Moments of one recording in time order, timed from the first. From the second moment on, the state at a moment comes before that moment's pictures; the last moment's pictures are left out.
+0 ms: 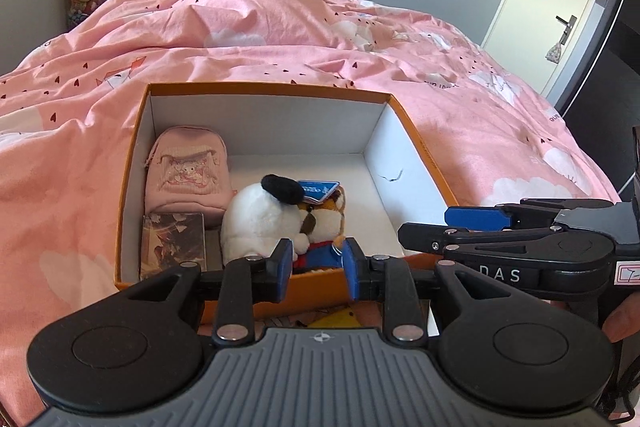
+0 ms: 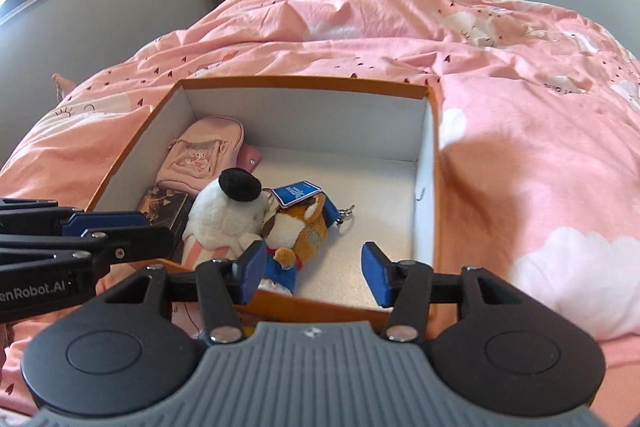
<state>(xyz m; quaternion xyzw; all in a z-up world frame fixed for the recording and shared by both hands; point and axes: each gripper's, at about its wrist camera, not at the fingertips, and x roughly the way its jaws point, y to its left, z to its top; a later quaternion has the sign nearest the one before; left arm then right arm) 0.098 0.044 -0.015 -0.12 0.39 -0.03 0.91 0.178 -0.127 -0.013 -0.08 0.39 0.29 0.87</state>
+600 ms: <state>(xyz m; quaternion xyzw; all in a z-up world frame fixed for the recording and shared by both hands) 0.076 -0.004 -0.058 -0.14 0.47 -0.11 0.86 0.117 -0.211 -0.031 -0.05 0.44 0.18 0.88</state>
